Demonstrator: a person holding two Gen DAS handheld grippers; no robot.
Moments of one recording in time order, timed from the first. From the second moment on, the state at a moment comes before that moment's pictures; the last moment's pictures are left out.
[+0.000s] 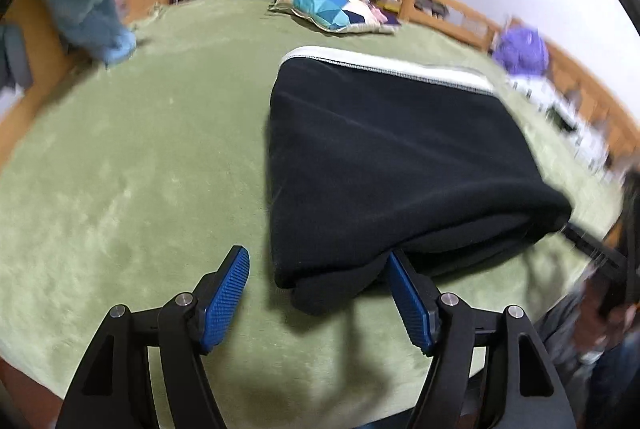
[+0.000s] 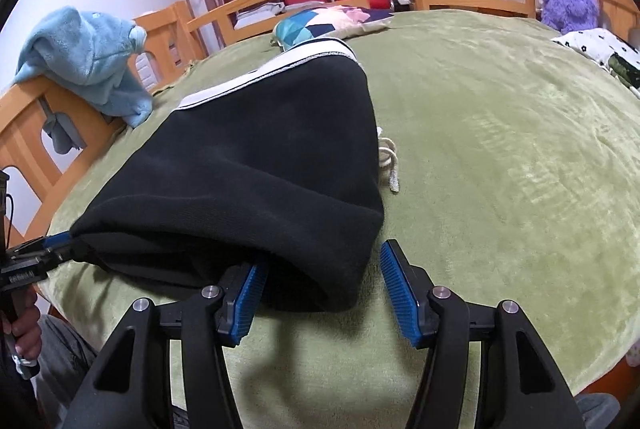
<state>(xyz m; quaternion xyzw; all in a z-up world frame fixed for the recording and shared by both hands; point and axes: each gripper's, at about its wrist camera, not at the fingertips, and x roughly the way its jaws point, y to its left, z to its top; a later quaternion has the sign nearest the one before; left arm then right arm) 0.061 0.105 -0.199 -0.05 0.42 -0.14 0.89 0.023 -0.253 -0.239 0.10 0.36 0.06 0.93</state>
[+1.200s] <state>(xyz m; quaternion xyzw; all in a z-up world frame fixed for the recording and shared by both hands) 0.043 0.112 -0.204 0.00 0.38 -0.13 0.92 0.018 -0.276 -0.258 0.09 0.38 0.05 0.92</state>
